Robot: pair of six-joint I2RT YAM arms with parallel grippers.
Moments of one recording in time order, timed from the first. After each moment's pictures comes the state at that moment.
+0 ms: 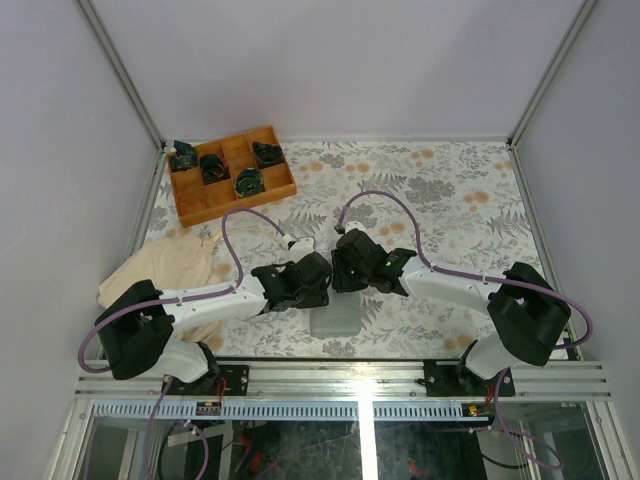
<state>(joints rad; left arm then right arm) -0.98 1.42 0.79 -0.39 -0.25 -0.97 0.91 1.54 0.90 -0.27 0.06 0.60</state>
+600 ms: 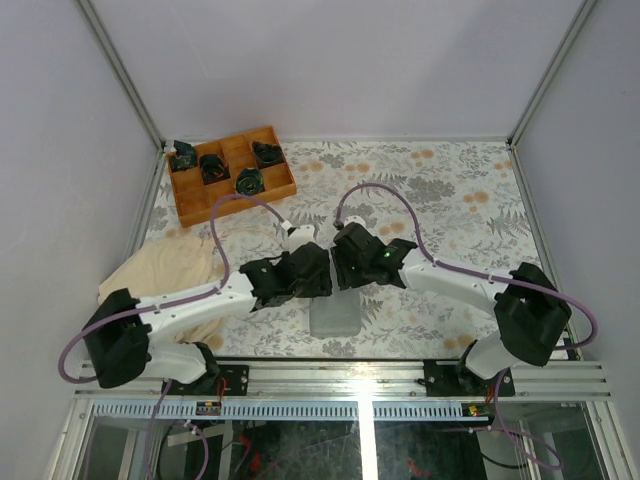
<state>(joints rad) -0.98 1.36 0.85 -0.44 -0.30 -0.88 0.91 1.54 1.00 -0.45 0.12 0.55</state>
